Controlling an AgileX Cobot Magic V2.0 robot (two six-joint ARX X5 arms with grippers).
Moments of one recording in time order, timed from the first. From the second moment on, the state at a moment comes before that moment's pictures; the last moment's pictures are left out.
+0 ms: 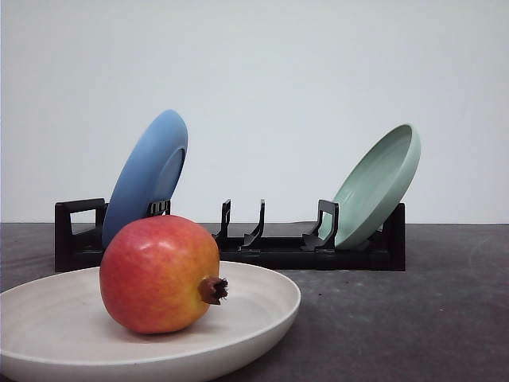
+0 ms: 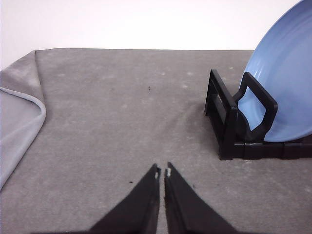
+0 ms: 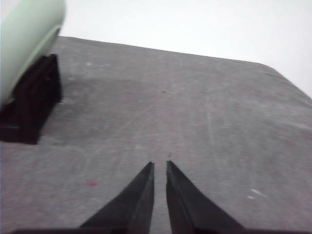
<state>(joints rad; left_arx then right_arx) -0.05 0.01 0.02 -0.18 -0.08 0.00 0.06 0.01 0.02 -0.17 0.10 -0.08</state>
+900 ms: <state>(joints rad) -0.05 0.01 0.02 -0.18 -0.08 0.00 0.05 0.01 0.02 -0.16 0.07 -0.07</state>
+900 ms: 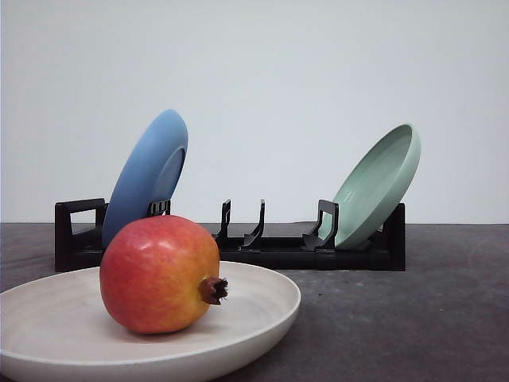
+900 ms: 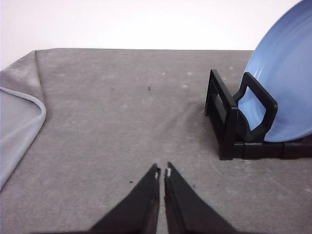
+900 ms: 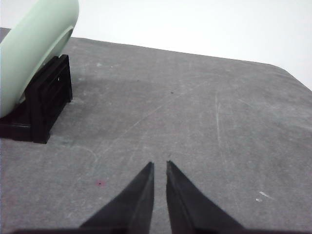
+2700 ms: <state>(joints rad) -0.05 0.01 0.02 -0.18 -0.08 0.00 0.03 0.01 0.02 -0.16 0.07 -0.07</state>
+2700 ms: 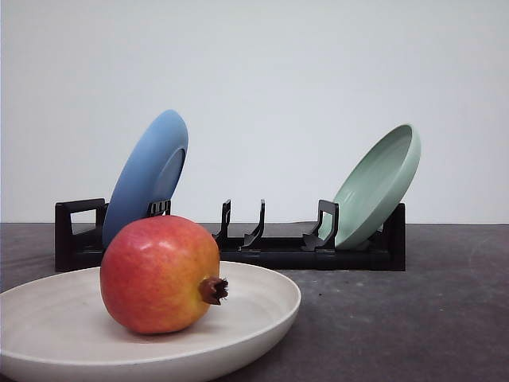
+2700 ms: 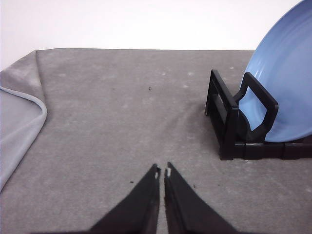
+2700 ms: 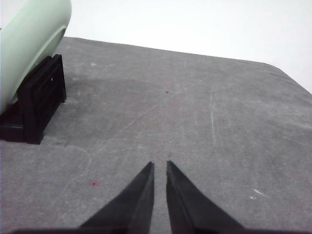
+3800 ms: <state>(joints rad) -0.05 0.01 0.02 -0.18 -0.08 0.00 0.01 0.01 0.02 -0.16 0.07 -0.07</state>
